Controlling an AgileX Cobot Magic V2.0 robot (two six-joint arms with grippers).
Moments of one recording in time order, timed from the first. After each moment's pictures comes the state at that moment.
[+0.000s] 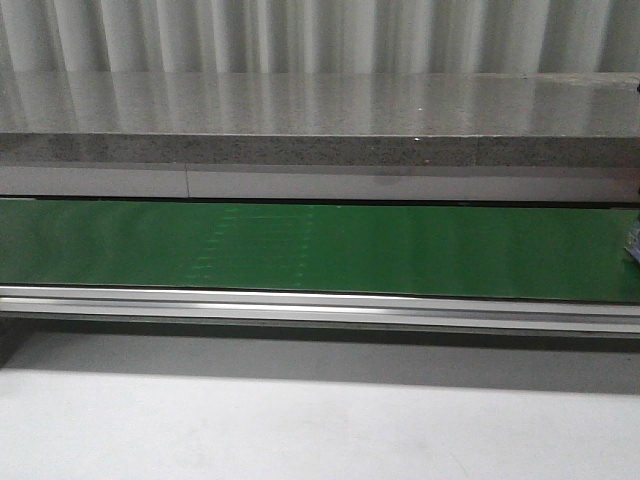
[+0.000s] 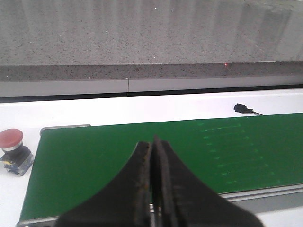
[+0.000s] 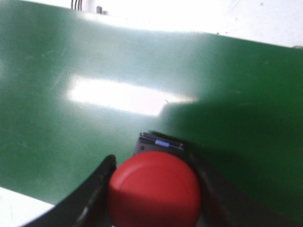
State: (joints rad) left arm -0.28 0.50 -0.49 -0.06 0.35 0.01; right arm -0.08 1.42 -0.95 0.32 0.72 -0.34
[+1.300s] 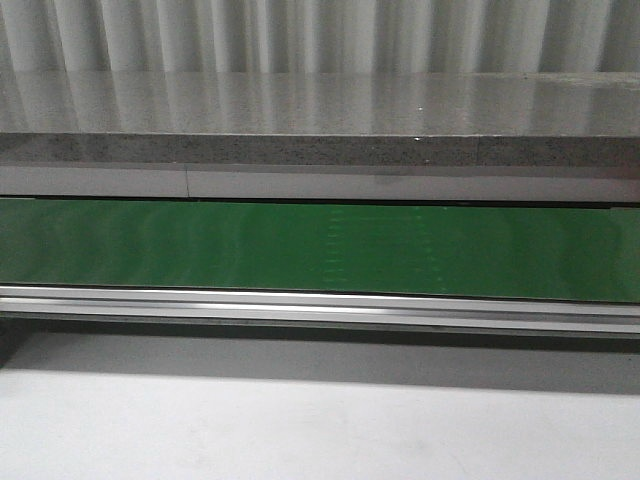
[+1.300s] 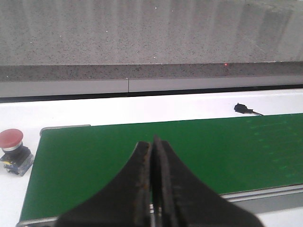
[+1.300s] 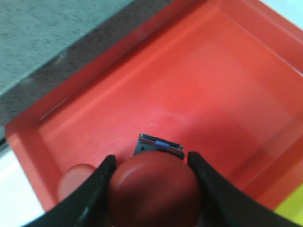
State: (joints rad) left arm -0.28 0.50 -0.49 -0.06 0.35 0.01; right arm -0.58 1.75 -1.30 0.02 0.40 0.25
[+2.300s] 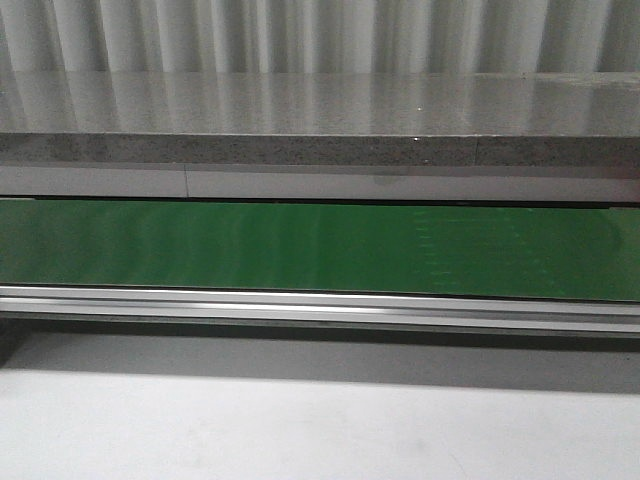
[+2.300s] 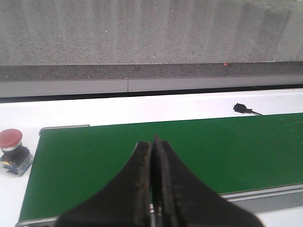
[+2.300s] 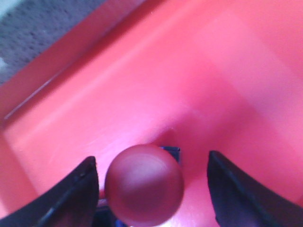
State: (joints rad) left arm -0.28 0.50 -0.49 -0.06 0.35 0.01; right arm -0.54 1.99 -1.46 0.02 0.41 0.27
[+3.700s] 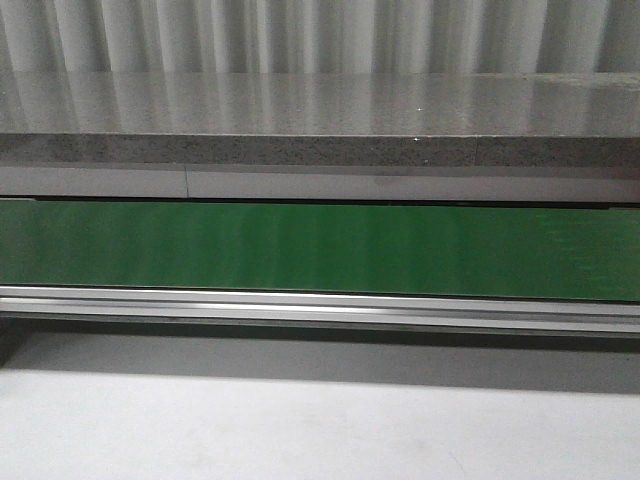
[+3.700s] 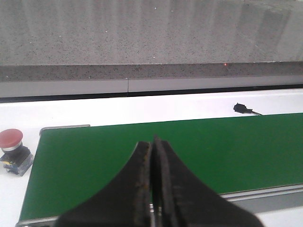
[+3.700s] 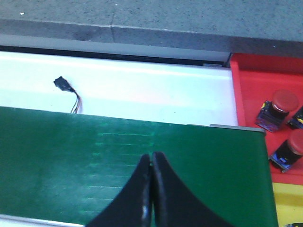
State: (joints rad) left arm -0.28 0.50 -0.49 -0.06 0.35 0.01; right arm -0.01 0.86 -0.82 0.01 0.58 -0.01
